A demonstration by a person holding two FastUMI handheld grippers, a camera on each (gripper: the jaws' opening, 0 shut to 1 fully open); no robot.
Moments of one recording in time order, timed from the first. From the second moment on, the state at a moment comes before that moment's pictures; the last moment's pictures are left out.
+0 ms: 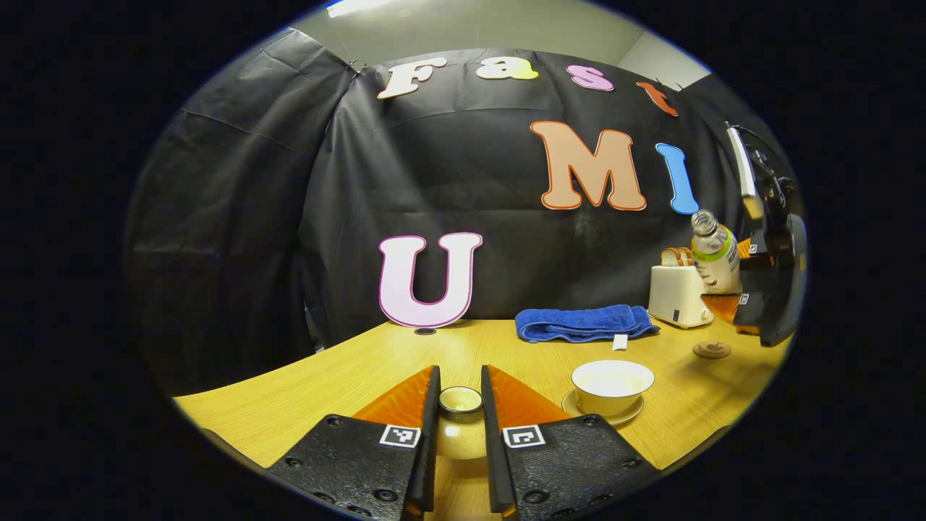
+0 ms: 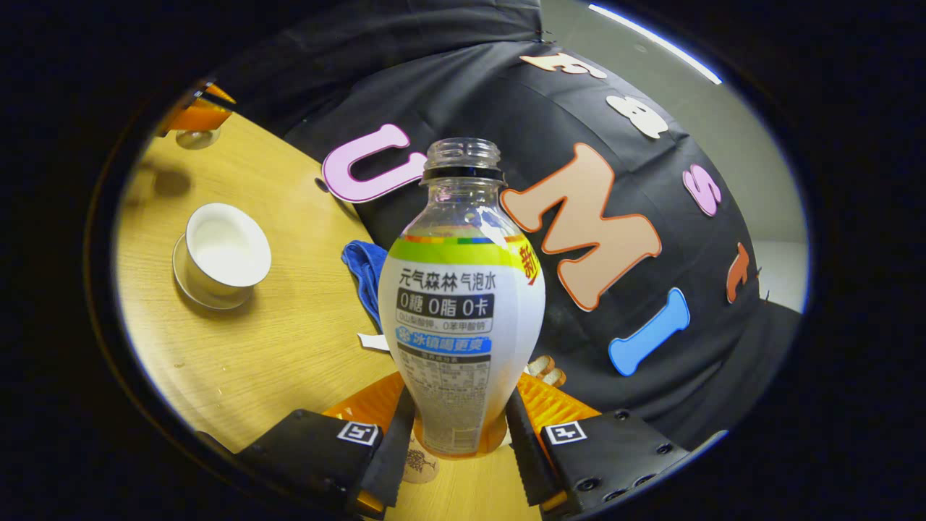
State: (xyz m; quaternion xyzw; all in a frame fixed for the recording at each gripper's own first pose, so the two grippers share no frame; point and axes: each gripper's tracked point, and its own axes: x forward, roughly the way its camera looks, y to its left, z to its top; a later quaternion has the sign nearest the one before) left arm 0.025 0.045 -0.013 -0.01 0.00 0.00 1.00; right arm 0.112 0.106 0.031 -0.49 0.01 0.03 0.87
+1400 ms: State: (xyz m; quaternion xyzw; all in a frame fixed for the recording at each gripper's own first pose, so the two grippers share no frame) left arm 0.025 0.044 -0.014 -0.01 0.00 0.00 1.00; right arm 0.122 0.134 0.007 -0.80 -0.10 -0.02 0.59
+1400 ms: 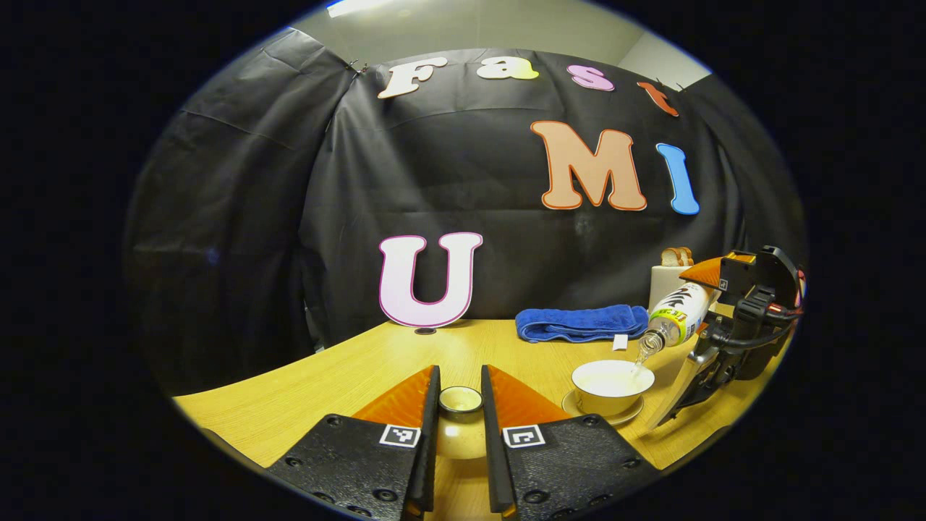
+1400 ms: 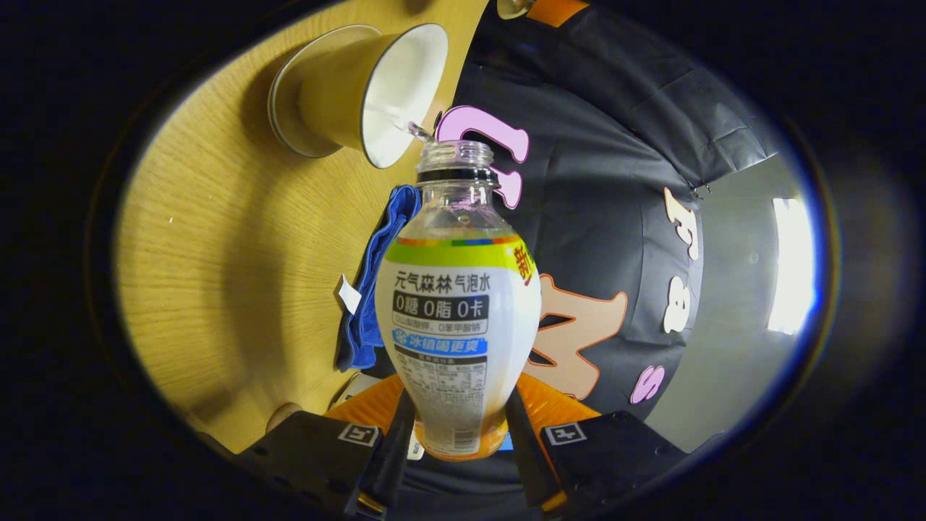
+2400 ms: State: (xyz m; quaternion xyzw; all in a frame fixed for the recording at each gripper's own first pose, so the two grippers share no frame) left arm 0.024 0.044 -0.014 -0.01 0.00 0.00 1.00; right arm 0.122 0.157 0.035 -0.86 -0.18 -0.04 0.48
